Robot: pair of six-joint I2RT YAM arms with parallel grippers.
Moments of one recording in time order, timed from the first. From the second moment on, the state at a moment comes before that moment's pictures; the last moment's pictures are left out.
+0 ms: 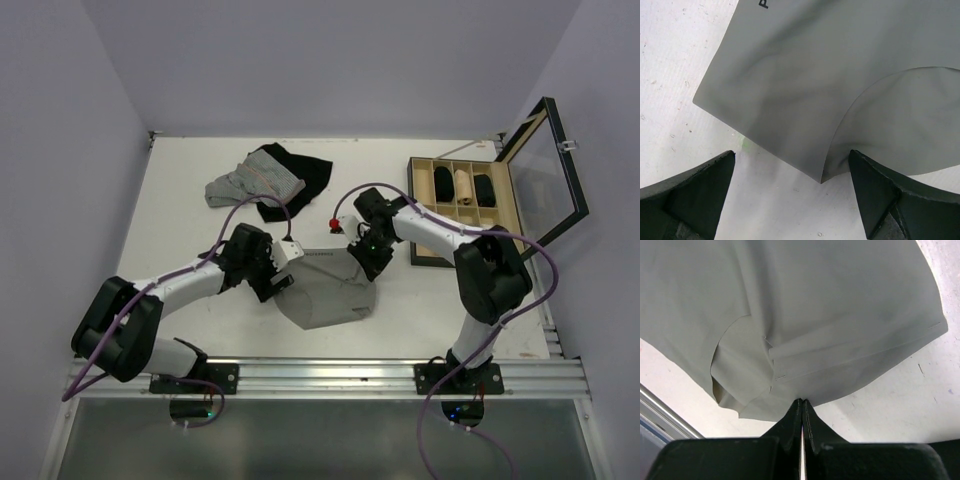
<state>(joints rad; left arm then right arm) -0.49 1.39 0.61 -0.18 0.22 0.55 0.56 1.80 1.23 -0.86 -0.26 -0.34</state>
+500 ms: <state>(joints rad) -0.49 1.39 0.61 -0.18 0.21 0.55 0.56 1.79 1.26 -0.89 -0.23 -0.34</state>
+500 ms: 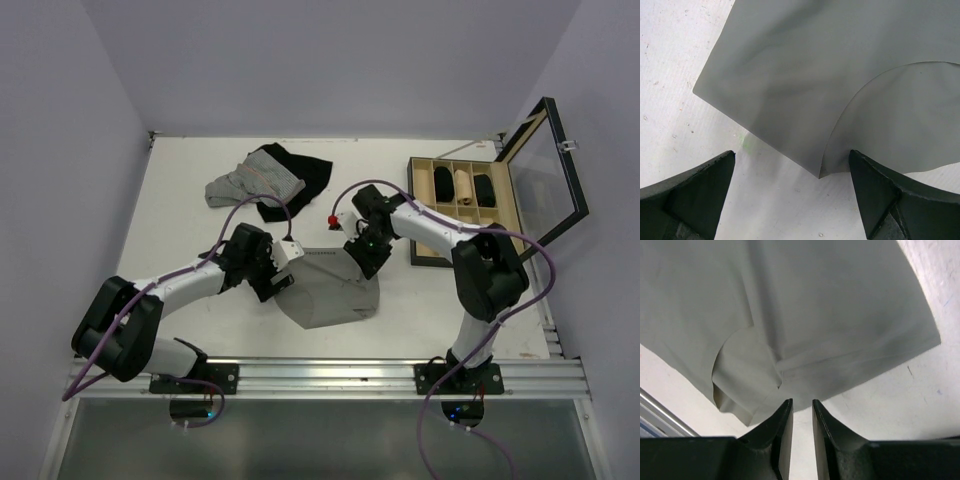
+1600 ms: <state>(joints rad) -0.49 1.39 0.61 -0.17 0.15 0.53 0.55 1.82 1.16 -0.86 -0.15 -0.45</state>
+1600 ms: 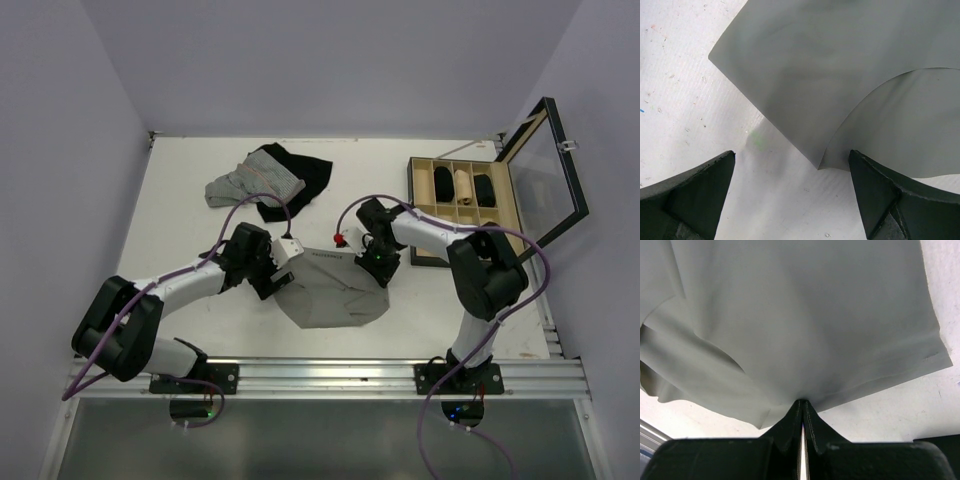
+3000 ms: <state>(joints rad) -0.56 1.19 0.75 -0.31 0.28 0.67 0.50 2.02 1.42 -0.84 -0.33 -0.37</state>
